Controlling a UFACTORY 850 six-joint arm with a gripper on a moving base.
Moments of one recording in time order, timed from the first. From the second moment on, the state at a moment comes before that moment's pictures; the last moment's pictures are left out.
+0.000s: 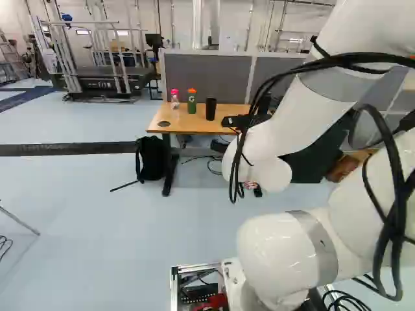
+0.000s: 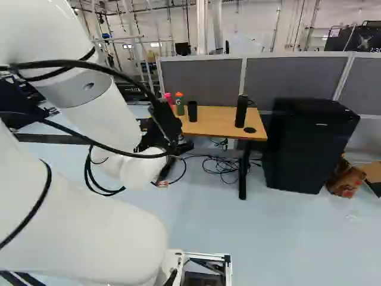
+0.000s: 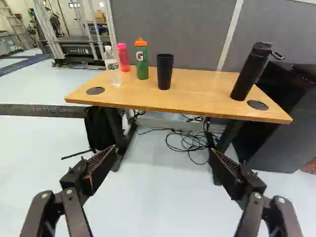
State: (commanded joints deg) arm 0.0 16.0 -5.0 0.0 50.0 0.0
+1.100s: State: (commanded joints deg) arm 0.0 16.0 -5.0 0.0 50.0 0.0
